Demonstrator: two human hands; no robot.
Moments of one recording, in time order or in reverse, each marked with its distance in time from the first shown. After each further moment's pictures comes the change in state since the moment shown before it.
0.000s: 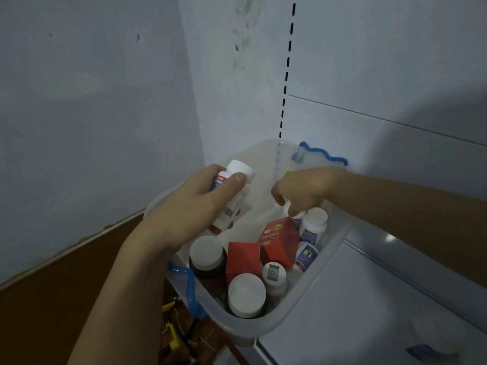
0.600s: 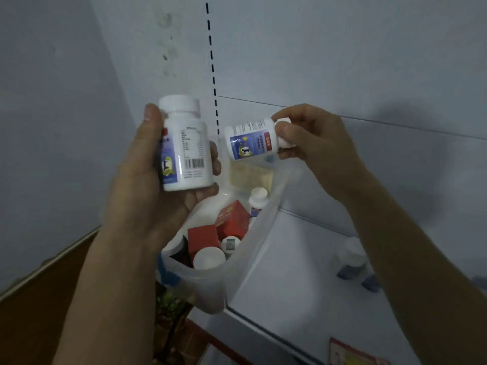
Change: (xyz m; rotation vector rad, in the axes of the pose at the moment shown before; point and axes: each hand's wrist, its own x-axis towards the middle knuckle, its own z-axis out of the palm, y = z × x) left_hand -0.048 0.054 0.023 -0.889 -0.121 0.089; right_hand -0.181 -0.040 0.010 1.422 1.258 0.020
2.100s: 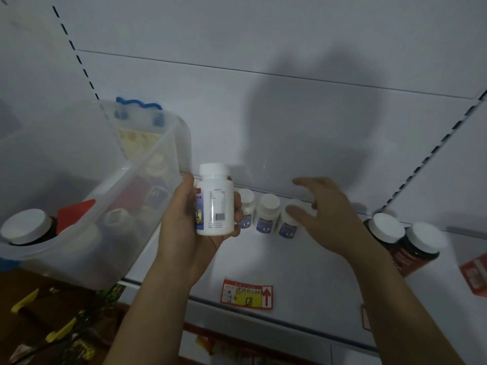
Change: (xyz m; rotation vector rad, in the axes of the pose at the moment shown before) left_hand -0.043 -0.185 0.107 -0.212 -0.221 -0.404; right_hand -0.216 0.076 -0.176 -0.918 0.127 0.374
